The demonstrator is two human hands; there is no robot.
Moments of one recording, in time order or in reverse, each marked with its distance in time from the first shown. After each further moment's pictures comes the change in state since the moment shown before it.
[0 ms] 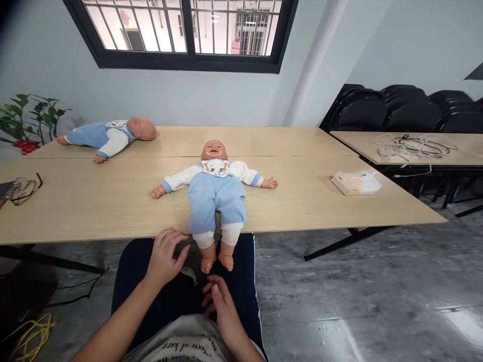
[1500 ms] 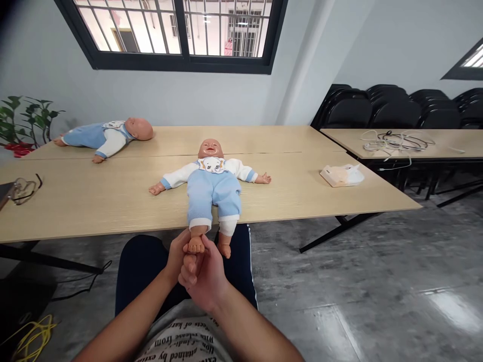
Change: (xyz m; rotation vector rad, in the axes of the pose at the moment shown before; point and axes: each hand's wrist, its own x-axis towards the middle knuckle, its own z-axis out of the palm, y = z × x) left_hand 0.012 0.053 0.012 -0.690 -0.127 -0.498; right_hand -0.003 -0.149 0.095 0.734 -0.402 0.191
